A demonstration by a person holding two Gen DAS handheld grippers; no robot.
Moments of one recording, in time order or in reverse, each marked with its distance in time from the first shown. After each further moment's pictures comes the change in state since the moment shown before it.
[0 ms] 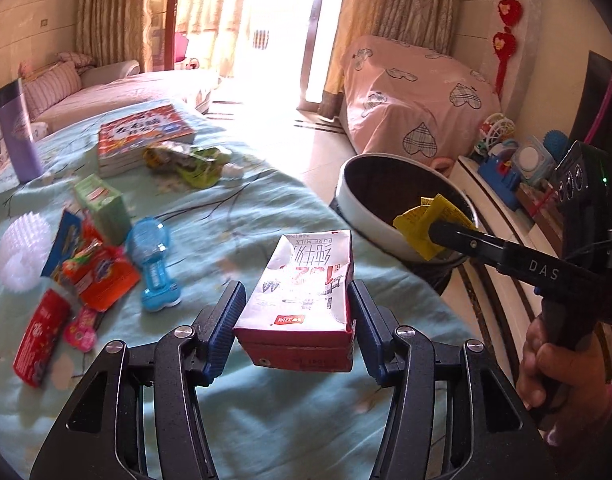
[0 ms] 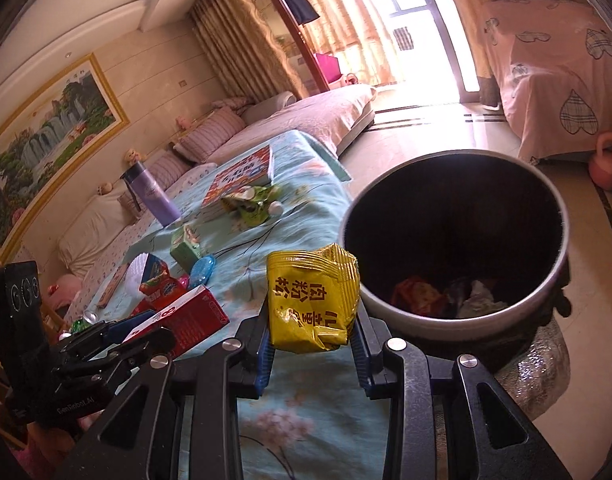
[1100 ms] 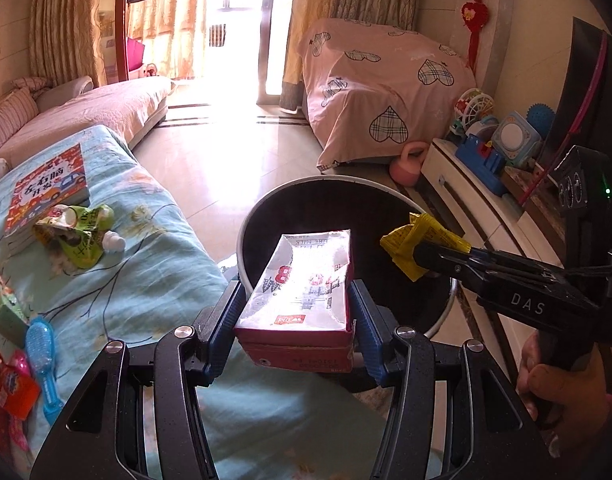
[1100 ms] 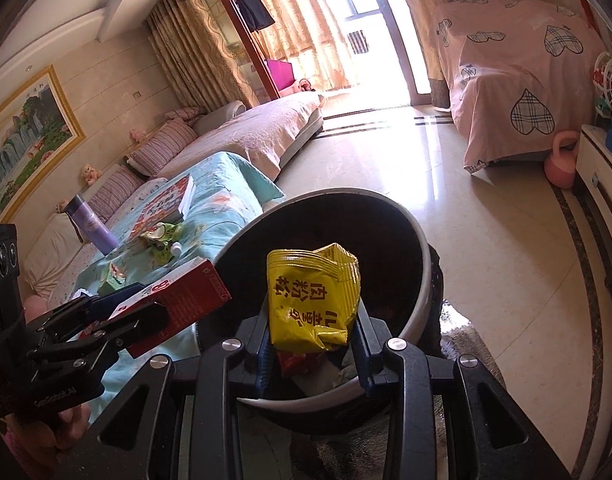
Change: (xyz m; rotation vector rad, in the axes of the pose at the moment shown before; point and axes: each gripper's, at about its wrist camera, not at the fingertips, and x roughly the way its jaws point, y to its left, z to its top) left arm 0.093 -0.086 0.072 0.105 0.048 -0.066; right arm -0.001 -0.091 0.043 0.036 0.008 -0.143
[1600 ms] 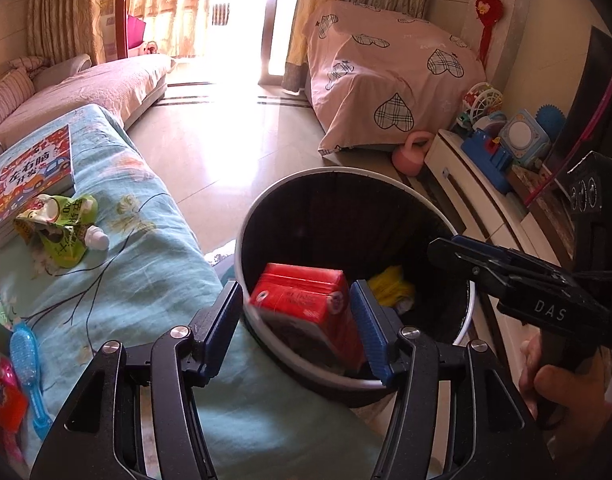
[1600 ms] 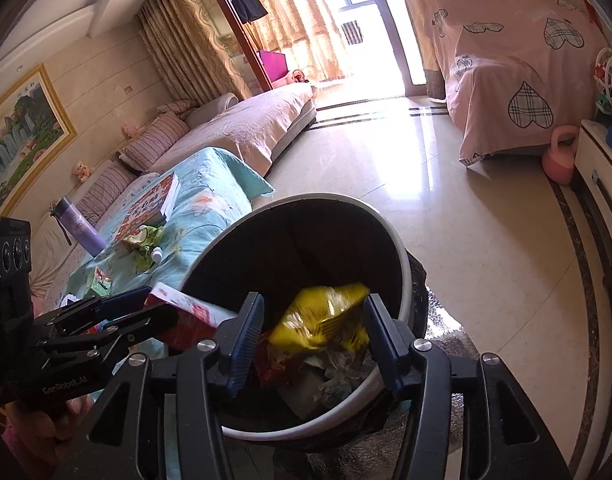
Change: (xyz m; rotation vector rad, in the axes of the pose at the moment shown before) left arm 0.021 0.008 0.009 -0.040 0.066 -0.011; right arm 0.011 -0.015 0.012 0.019 0.026 -0.008
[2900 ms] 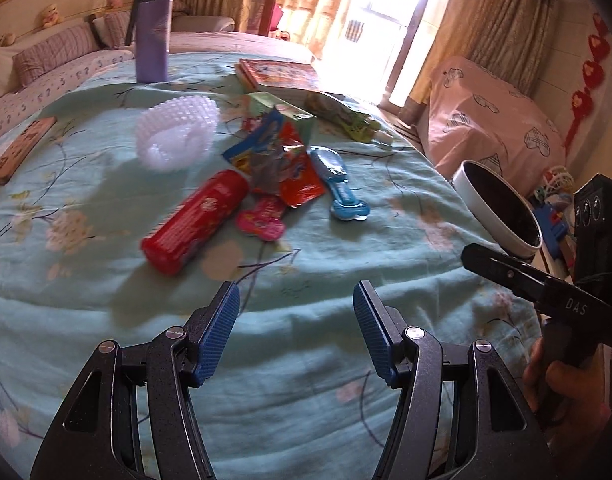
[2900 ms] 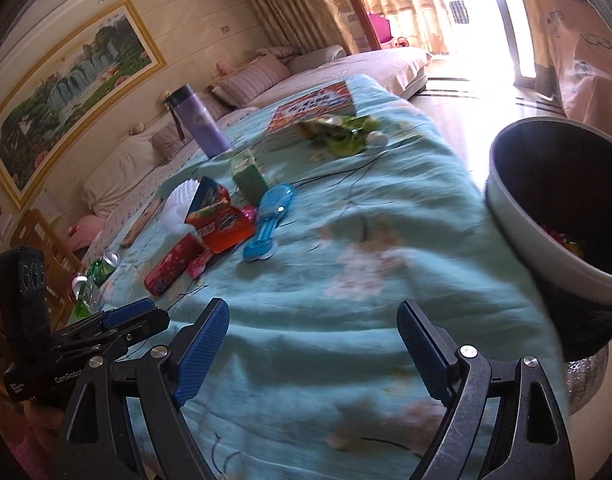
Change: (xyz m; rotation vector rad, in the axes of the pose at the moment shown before) left arm -0.163 0.176 -0.187 -0.374 -0.077 0.221; right arm 0.028 0.210 -0.108 -0.219 0.156 0.258
